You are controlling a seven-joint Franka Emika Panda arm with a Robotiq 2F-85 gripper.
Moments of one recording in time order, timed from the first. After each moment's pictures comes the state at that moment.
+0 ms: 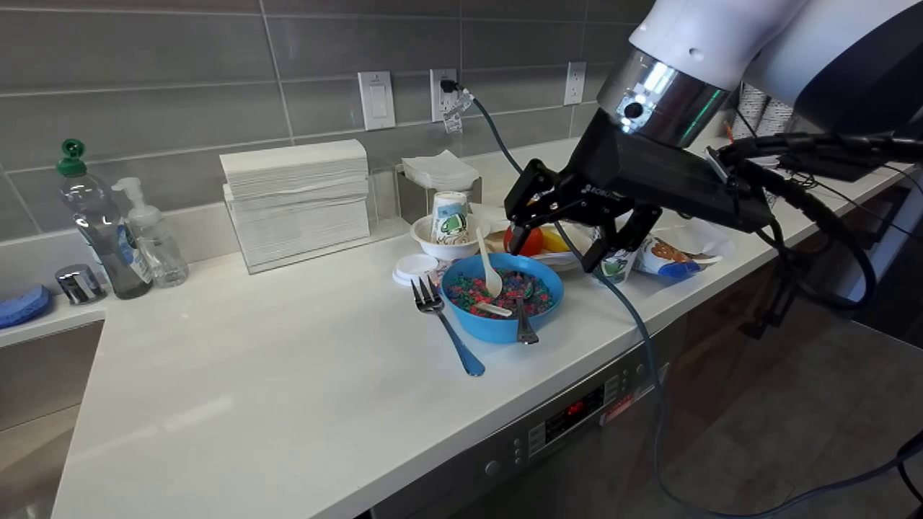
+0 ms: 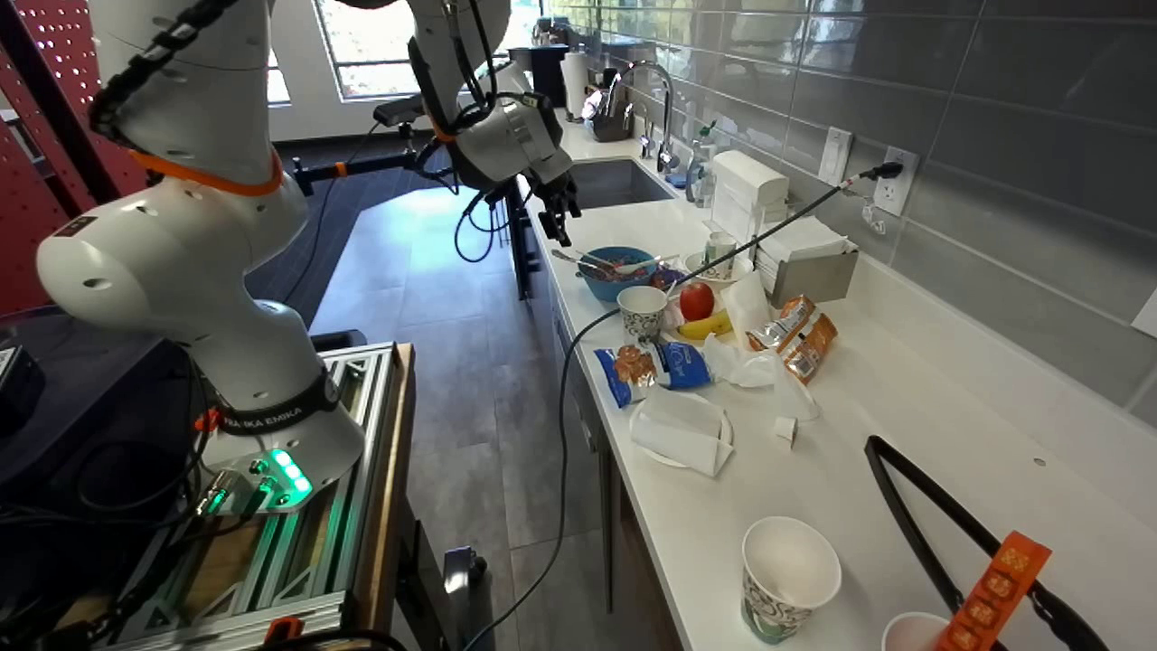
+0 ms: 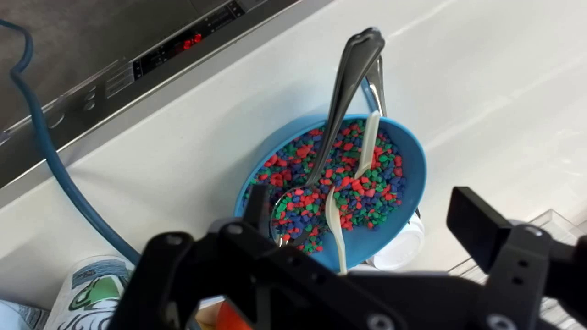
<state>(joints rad) -0.36 0.44 1.03 -2.28 -1.21 2.68 2.10</state>
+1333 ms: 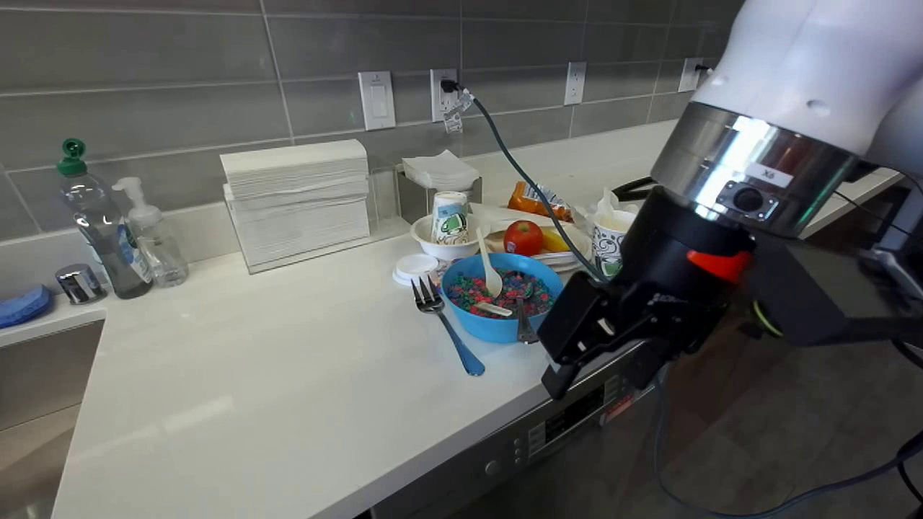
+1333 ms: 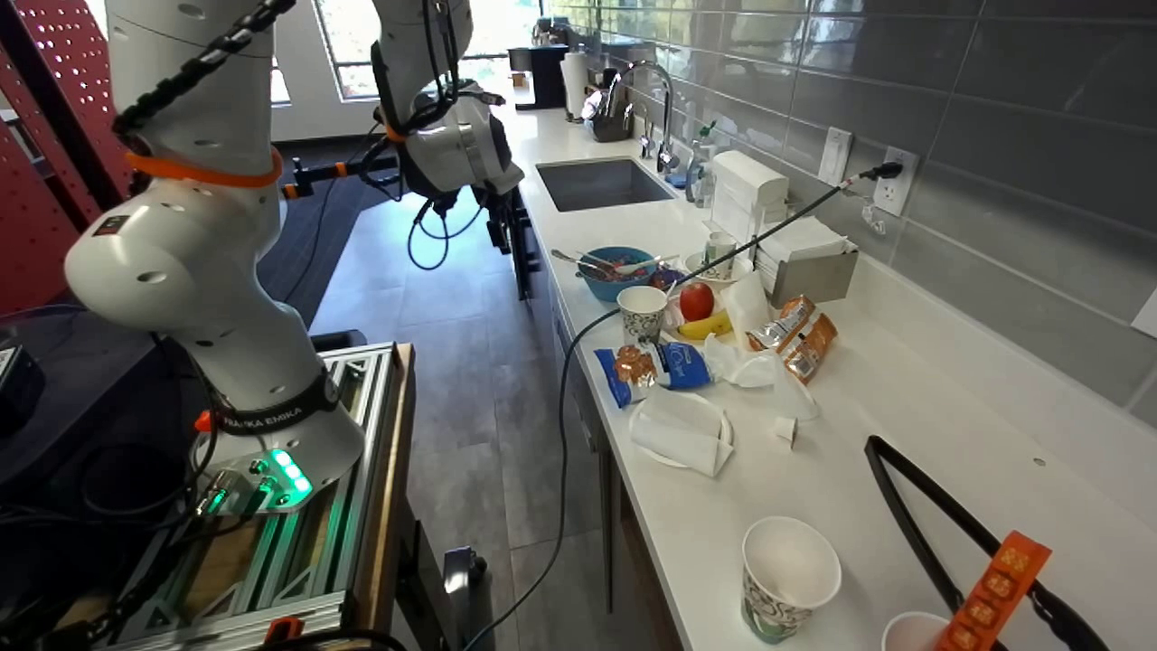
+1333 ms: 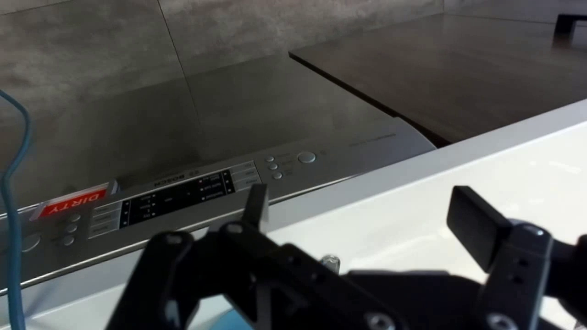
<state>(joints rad) -0.05 0.40 0.90 -2.38 -0.95 2.85 1.83</state>
